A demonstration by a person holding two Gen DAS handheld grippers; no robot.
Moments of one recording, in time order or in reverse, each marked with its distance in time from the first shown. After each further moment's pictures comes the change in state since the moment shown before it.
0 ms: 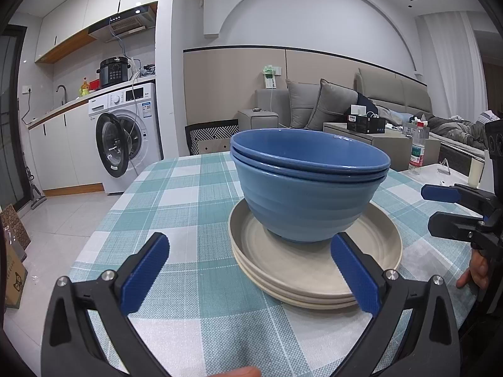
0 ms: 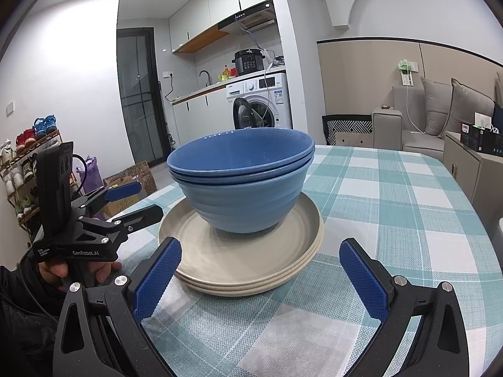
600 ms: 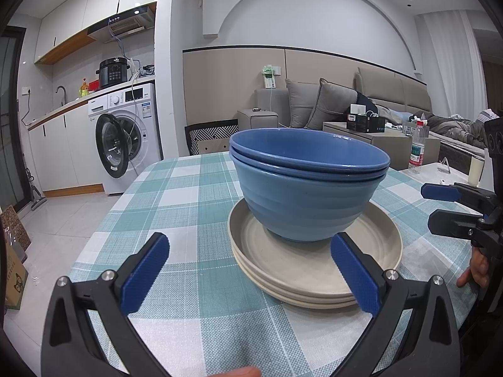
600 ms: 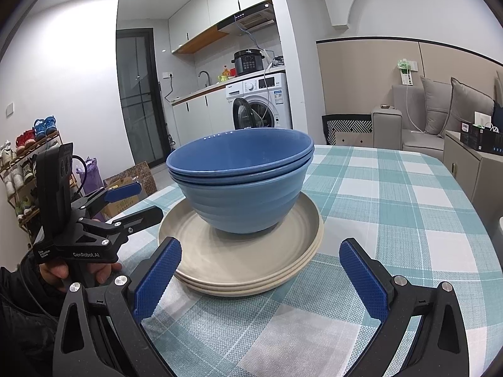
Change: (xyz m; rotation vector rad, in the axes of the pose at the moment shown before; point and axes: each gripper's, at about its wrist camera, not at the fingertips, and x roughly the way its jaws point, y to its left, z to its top) left arm 0.000 0.000 0.000 0.001 0.000 0.000; right arm 0.001 -0.003 0.000 0.008 0.003 0.002
